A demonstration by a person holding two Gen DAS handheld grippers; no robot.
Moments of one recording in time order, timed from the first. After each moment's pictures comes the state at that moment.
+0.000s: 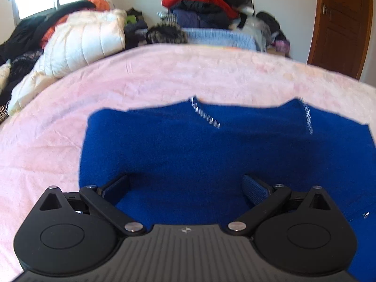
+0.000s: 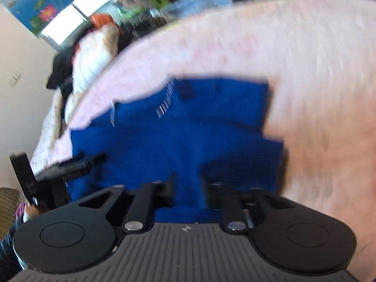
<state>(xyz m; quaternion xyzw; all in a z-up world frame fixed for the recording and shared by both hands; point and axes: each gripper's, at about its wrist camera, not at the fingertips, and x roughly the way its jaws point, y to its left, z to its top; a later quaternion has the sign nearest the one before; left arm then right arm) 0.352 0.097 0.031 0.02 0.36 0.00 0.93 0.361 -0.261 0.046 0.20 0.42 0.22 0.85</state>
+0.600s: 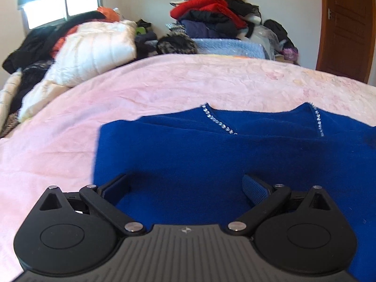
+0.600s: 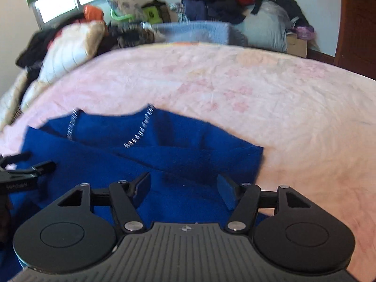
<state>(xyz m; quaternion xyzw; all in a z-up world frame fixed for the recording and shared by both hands) 0.338 0.102 0.029 0.03 0.33 0.03 0.94 0.359 -0.223 0.049 0.07 0.37 0.16 0.91</state>
